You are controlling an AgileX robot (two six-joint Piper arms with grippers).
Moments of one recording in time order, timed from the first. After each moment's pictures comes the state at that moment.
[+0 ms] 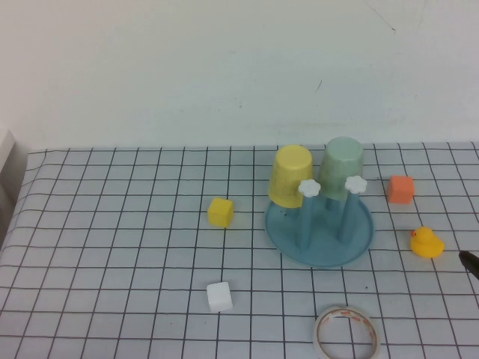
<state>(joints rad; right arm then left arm) 0.80 0.67 -0.40 1.78 -0.30 -2.18 -0.10 -0.01 0.02 0.05 0.36 -0.15</state>
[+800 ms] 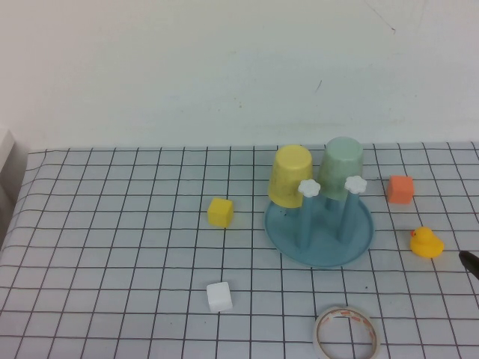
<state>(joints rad) 0.80 0.67 -0.40 1.78 -0.30 -2.18 -0.05 -0.01 0.02 0.00 0.36 -0.03</state>
